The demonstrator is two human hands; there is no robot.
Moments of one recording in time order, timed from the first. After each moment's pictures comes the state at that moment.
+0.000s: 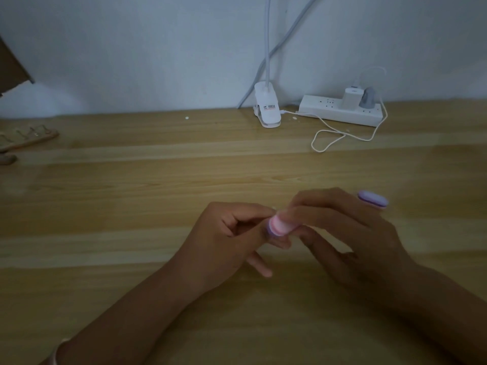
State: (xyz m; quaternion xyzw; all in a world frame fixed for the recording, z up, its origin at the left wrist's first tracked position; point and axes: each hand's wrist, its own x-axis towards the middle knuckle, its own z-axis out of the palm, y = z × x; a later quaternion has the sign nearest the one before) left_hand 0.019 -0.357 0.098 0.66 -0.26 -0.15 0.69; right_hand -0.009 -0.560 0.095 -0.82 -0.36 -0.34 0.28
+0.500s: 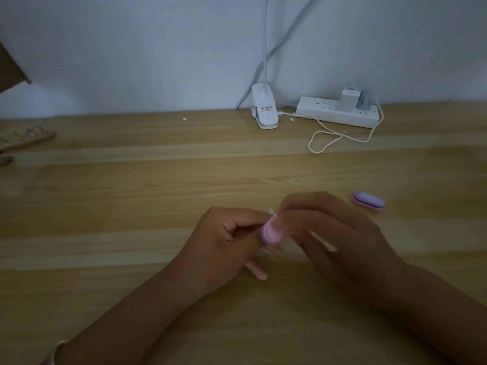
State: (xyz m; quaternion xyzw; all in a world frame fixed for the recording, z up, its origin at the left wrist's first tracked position) left_hand 0.019 -0.359 0.095 0.68 -0.25 -0.14 0.68; right_hand -0.009 -0.558 0.090 -0.84 -0.36 -0.30 0.28
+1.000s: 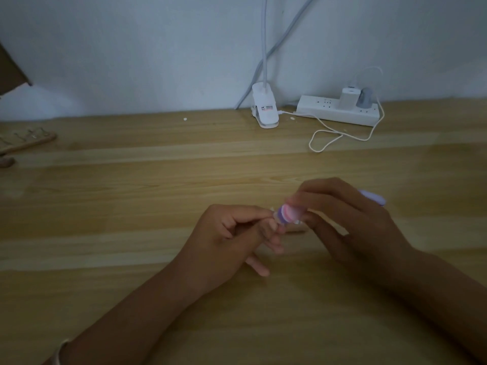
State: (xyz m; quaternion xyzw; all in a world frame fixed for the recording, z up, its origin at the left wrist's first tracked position) left_hand 0.018 -0.359 0.095 0.68 -0.24 -0.14 0.68; right_hand -0.004 -0.570 0.095 -0.86 -0.32 -0.32 0.23
